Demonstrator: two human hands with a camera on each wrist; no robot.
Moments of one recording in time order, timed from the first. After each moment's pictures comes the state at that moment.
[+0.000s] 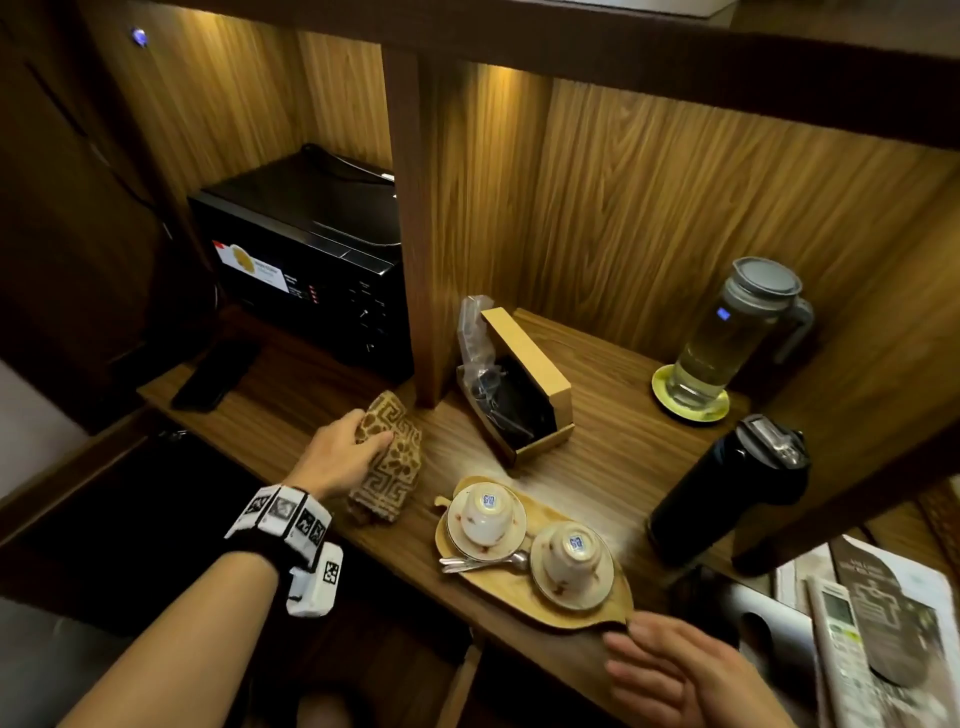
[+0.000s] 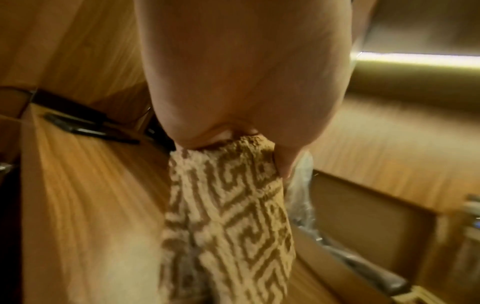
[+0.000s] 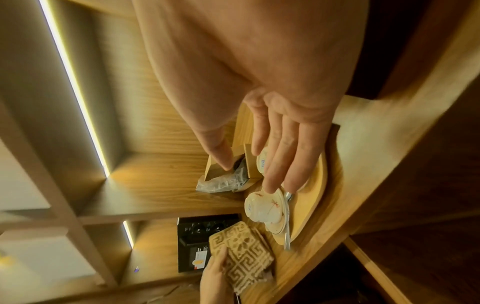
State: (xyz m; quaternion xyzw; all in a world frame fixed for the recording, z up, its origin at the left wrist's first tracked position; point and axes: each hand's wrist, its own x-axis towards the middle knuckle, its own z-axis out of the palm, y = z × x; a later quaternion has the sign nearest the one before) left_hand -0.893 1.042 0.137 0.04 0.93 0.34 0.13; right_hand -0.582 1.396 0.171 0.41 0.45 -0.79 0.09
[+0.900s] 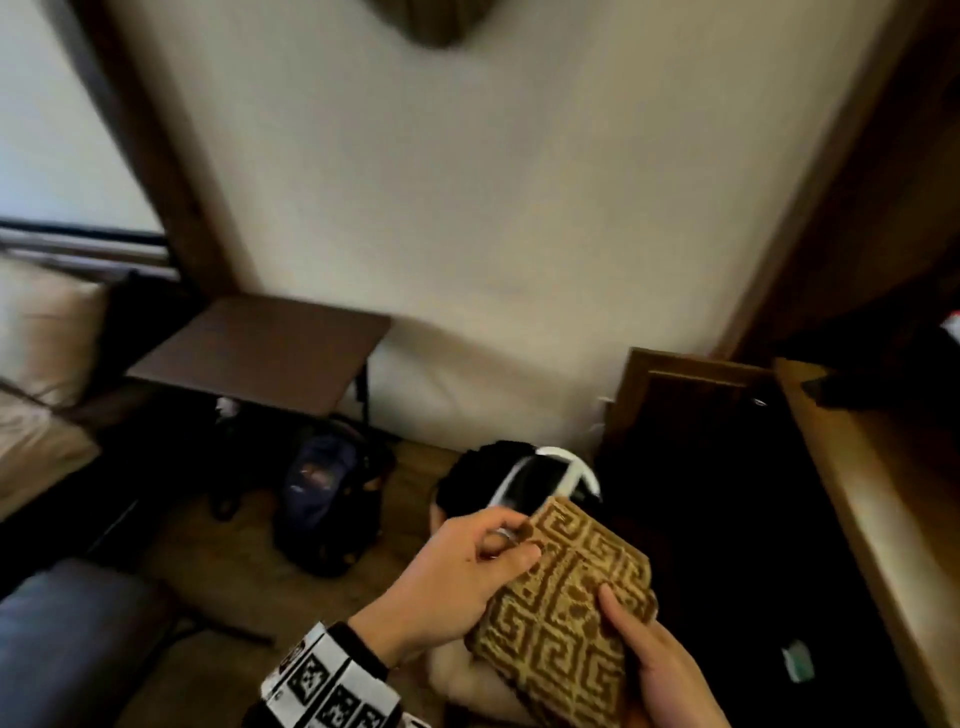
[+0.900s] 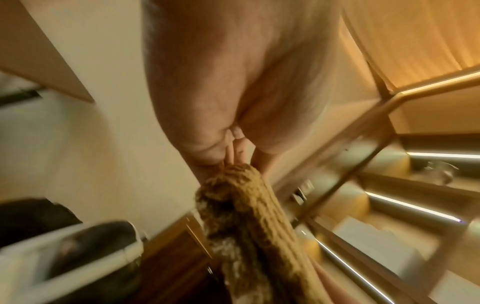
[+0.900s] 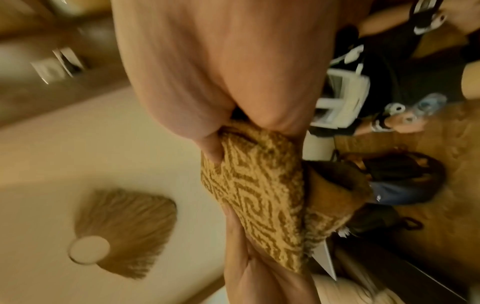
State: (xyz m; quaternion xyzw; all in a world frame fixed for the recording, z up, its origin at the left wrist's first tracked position) left_hand -0.278 0.859 0.226 -0.32 0.68 0.65 -0.10; right_hand -0.429 1.013 0.184 0.05 0.54 -0.64 0.54
